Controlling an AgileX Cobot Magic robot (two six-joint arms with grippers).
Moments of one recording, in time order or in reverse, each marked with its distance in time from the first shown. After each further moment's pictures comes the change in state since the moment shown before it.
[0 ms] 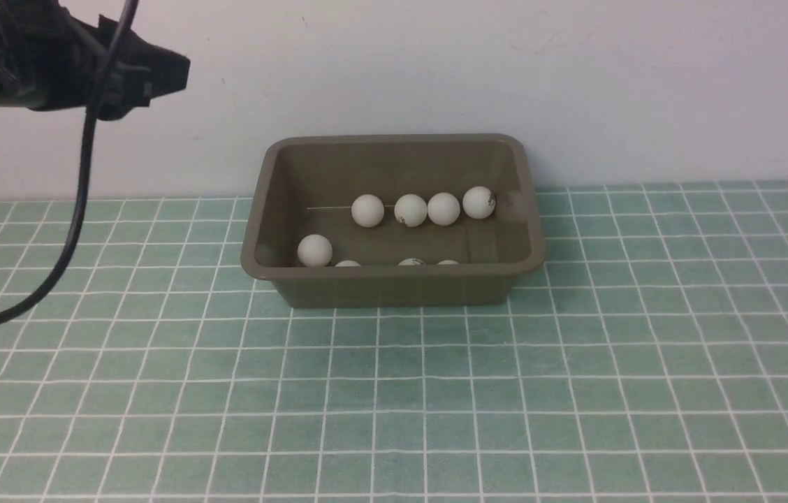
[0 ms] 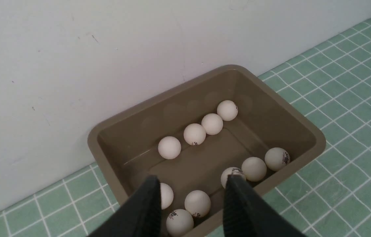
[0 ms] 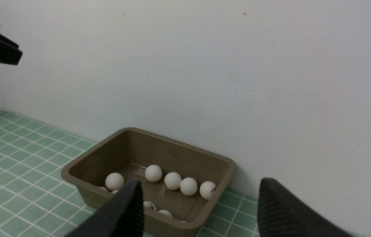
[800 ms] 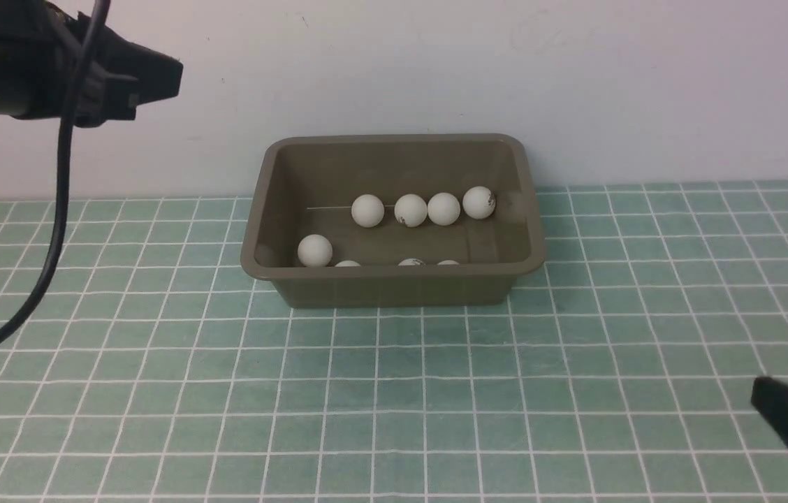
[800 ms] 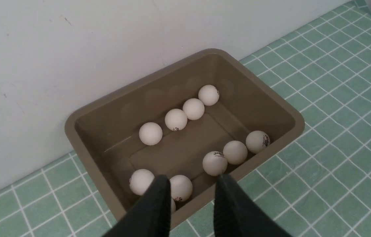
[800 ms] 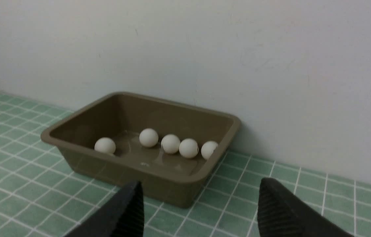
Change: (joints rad) right arm 0.000 0.000 0.208 0.002 0.079 0.000; left arm 0.000 0.000 0.000 0.003 0.071 -0.001
